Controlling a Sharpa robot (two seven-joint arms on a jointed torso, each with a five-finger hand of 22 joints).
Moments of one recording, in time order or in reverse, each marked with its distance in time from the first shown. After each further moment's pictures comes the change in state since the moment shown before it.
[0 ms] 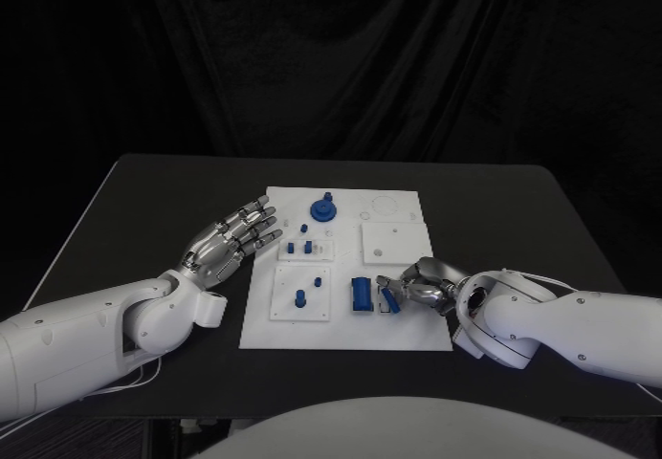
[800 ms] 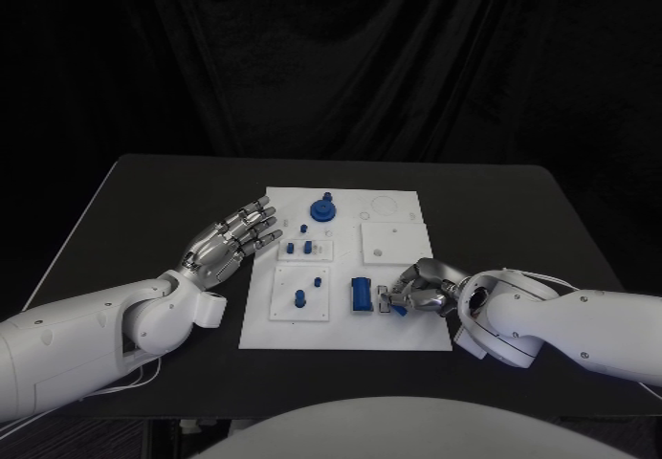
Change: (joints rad) left arm 0.000 0.001 0.000 -0.001 0.000 0.003 -0.003; left_hand 0.000 0.000 0.003 -0.003 0.000 0.004 0.011 0.000 0.001 0.000 0.000 0.000 0.000 0.000 0.000 0.000 0.000 0.000 0.000 0.000 0.000 0.000; right arm 0.002 -0.010 0.001 0.002 0.017 0.038 0.041; right_hand 0.329 -0.092 0.042 -0.152 0.262 -0.054 0.045 -0.165 -0.181 -0.002 0.034 0.000 0.000 -0.002 0.024 0.000 0.000 0.000 0.000 0.018 0.000 0.000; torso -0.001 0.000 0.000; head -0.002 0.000
